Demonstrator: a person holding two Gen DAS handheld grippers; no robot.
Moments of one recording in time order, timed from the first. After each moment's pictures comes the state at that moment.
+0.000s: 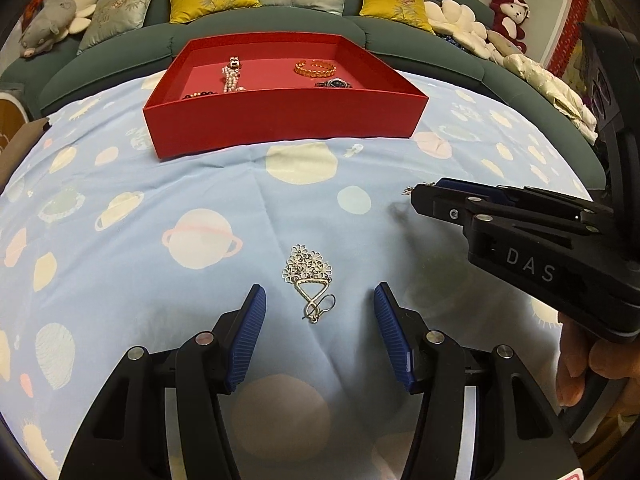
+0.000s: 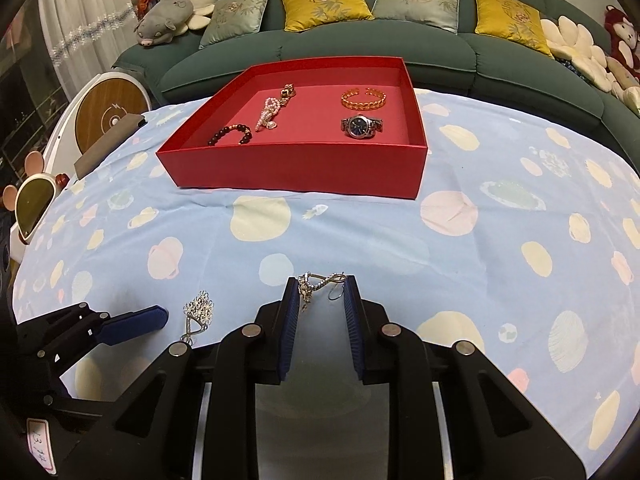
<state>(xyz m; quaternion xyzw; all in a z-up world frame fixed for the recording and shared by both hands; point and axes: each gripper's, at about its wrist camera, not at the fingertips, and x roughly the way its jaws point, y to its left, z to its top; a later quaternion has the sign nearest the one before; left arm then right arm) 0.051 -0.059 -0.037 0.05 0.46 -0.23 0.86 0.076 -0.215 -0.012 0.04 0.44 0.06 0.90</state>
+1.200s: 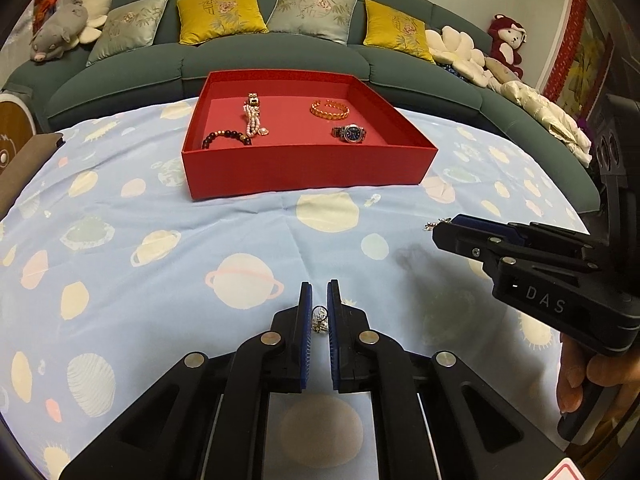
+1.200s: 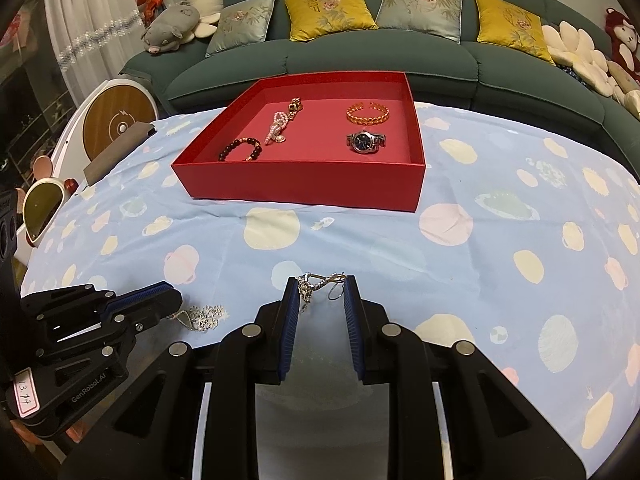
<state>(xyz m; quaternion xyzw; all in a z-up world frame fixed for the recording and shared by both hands) 0.059 -0.030 -0.008 0.01 0.42 -0.23 0.88 0.070 -0.214 0.005 0.04 0.42 0.07 0.90</state>
